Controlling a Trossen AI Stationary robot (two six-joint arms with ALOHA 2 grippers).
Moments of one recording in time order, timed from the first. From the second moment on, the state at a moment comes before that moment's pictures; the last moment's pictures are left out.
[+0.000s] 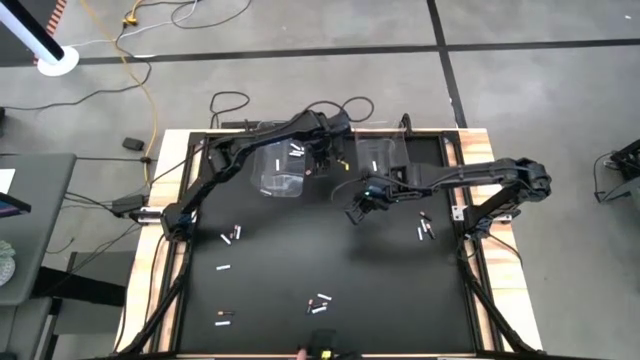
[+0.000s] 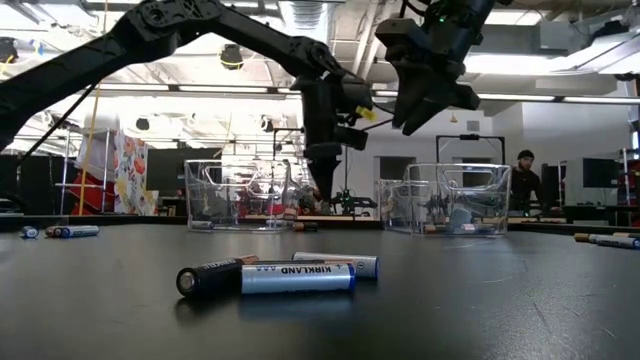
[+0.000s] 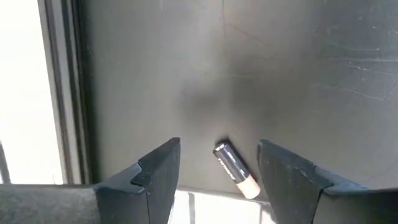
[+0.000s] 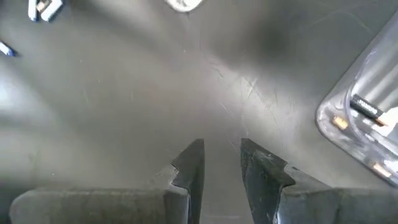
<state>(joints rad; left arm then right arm) 0.46 2.37 2.22 -1.15 -0.11 0.47 -0.05 1.49 1.19 -0.71 0.15 0.78</state>
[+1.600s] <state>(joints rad) 0.49 2.38 1.98 -1.17 -0.10 0.43 -0.02 1.49 1.19 -0.61 0.16 0.82</state>
